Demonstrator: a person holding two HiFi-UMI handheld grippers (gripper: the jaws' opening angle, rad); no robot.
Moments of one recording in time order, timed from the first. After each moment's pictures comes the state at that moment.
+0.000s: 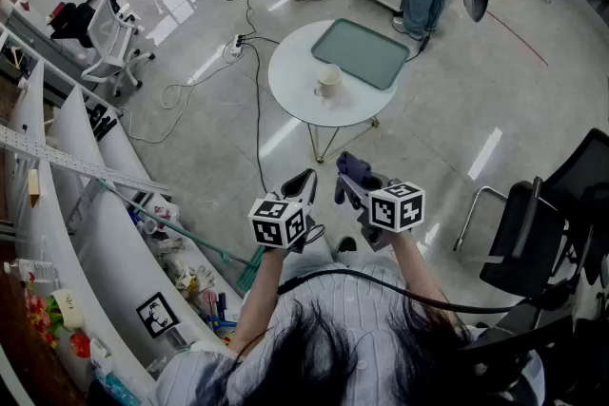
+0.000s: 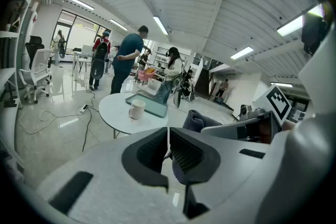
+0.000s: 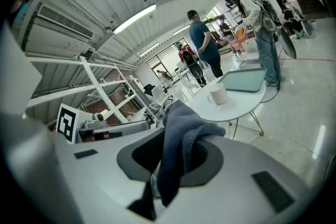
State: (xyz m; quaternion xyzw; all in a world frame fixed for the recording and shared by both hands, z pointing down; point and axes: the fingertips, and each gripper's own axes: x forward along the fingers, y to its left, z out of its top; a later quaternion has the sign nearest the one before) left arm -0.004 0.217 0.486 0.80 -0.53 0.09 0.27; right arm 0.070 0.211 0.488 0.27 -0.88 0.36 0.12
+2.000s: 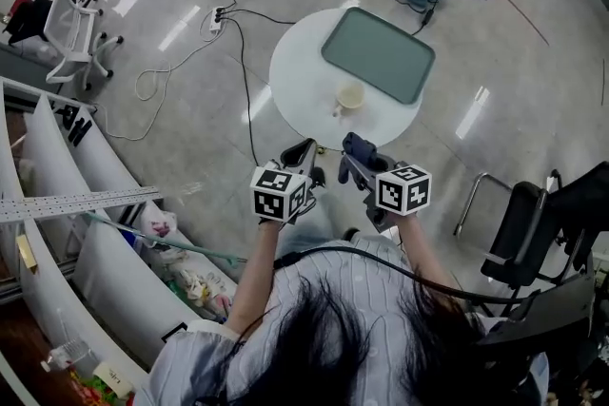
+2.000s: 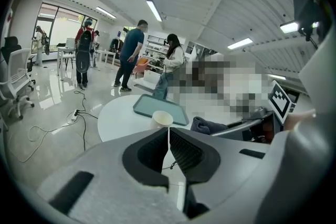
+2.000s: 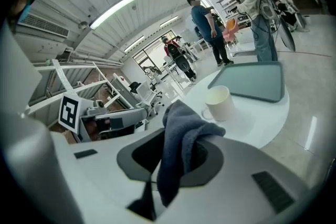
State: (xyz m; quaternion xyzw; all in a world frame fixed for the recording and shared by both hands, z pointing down) left arm -0.100 0.018 0.518 0.83 -0.47 0.15 0.28; right arm -0.014 0.039 0.533 0.31 -0.85 0.40 0.15
